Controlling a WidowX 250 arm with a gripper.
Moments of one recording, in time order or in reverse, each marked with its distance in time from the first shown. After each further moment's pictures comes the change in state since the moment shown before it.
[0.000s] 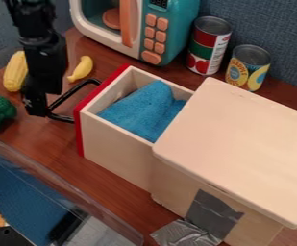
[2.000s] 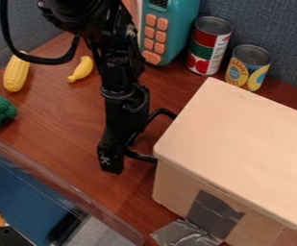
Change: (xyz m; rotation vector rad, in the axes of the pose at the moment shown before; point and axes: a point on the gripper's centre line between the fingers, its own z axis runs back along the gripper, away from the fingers) arm 0.136 -0.074 -0.011 -0.108 -0.104 -0.112
